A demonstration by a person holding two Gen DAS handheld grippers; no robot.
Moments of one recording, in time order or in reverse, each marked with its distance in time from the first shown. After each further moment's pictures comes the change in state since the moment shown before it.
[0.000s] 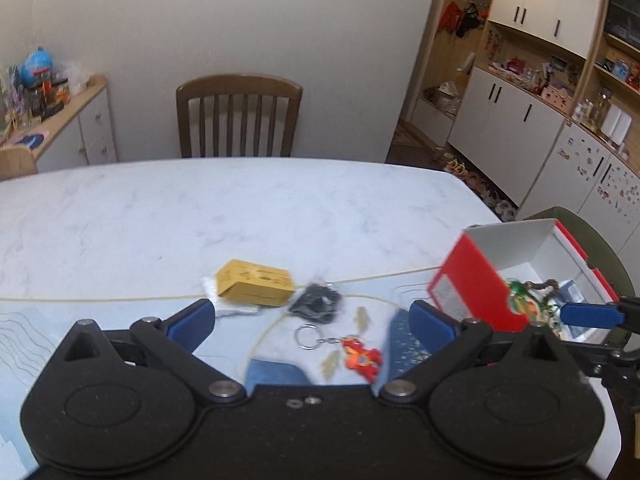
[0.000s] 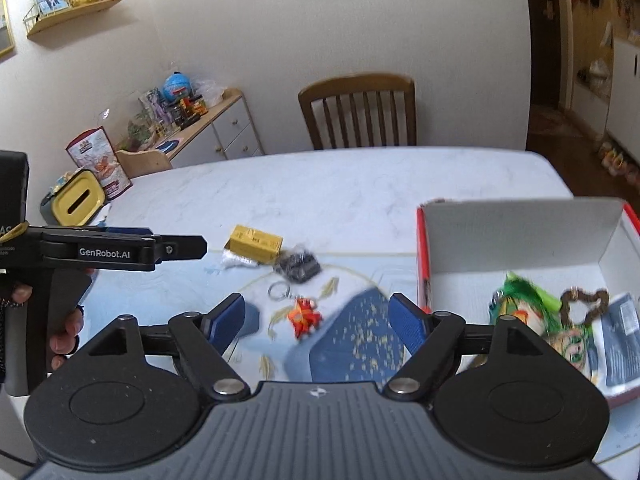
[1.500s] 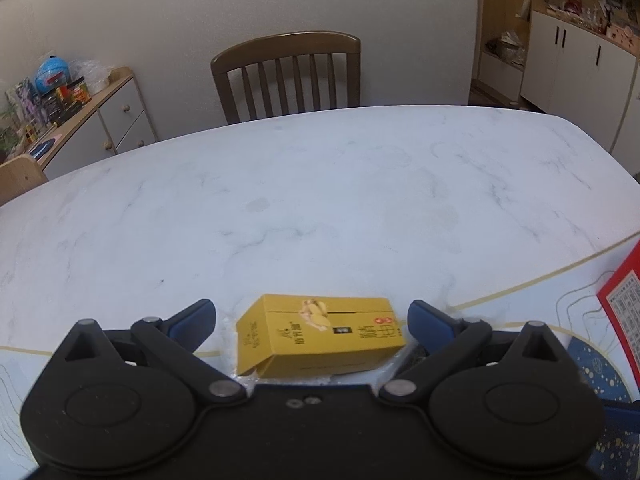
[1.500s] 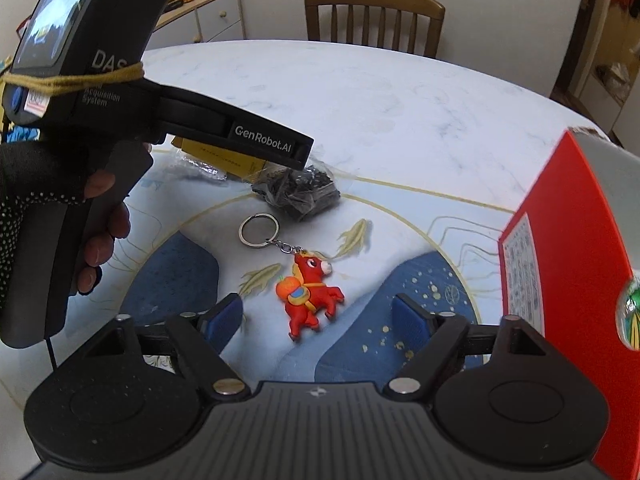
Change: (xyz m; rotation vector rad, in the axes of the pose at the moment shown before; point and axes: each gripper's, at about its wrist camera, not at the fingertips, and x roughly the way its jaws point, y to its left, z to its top) left arm 0.156 0.012 0.009 0.095 0.070 0.269; right arm 0.174 0.041 -0.028 -0.153 0.259 -0.109
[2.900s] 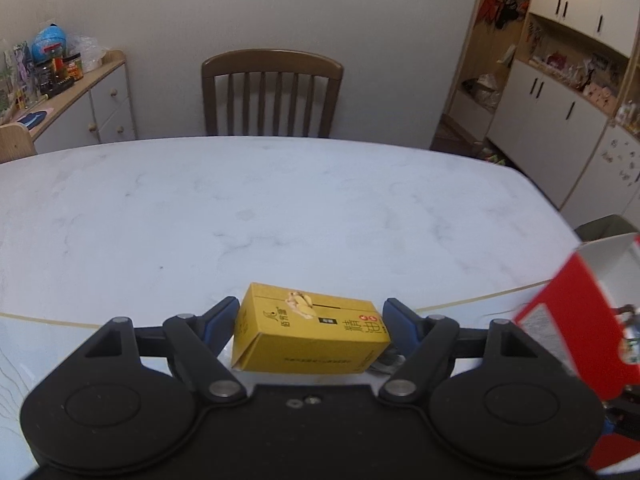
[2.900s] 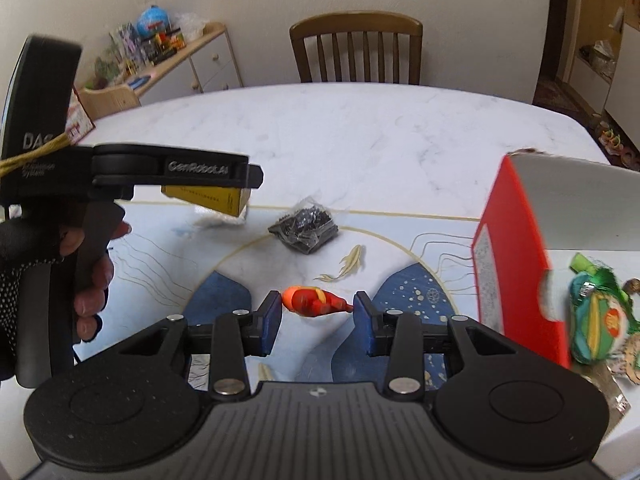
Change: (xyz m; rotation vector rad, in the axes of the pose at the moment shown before) left arm -0.062 0.026 -0.001 -0.129 -0.041 -0.192; right arm -0.068 -0.012 0.009 0.134 -0.077 0.055
